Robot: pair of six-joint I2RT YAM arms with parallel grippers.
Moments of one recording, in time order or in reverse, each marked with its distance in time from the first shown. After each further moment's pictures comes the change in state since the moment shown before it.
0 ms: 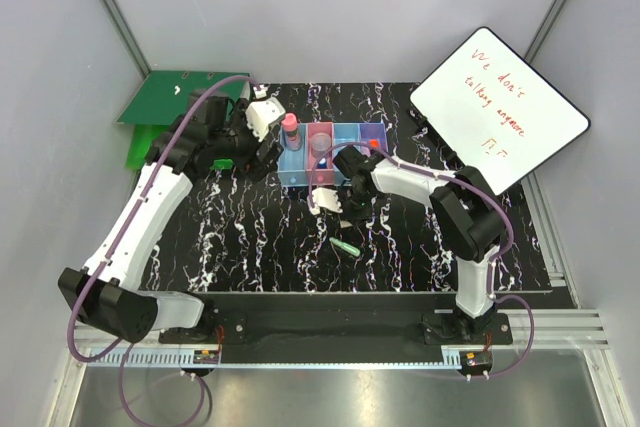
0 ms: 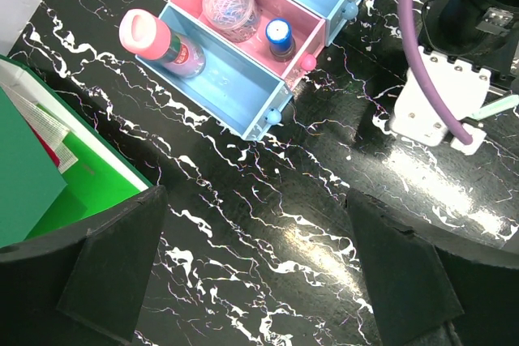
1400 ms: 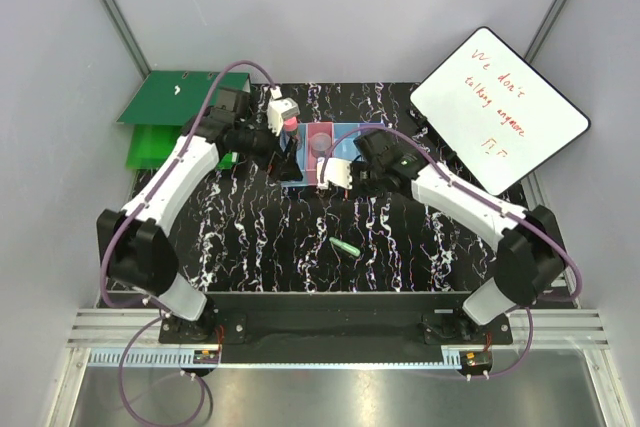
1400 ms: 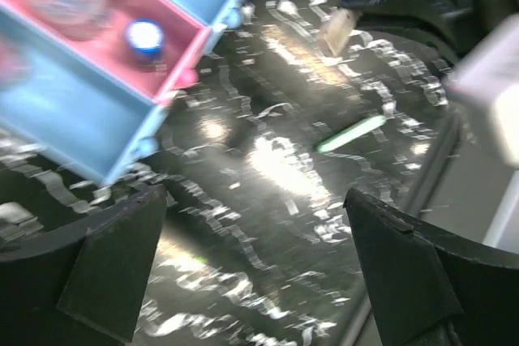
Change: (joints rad) left arm 0.026 0.224 0.006 0.018 0.312 -0.183; right arm 0.000 -0.366 -0.080 0.131 0.168 0.142
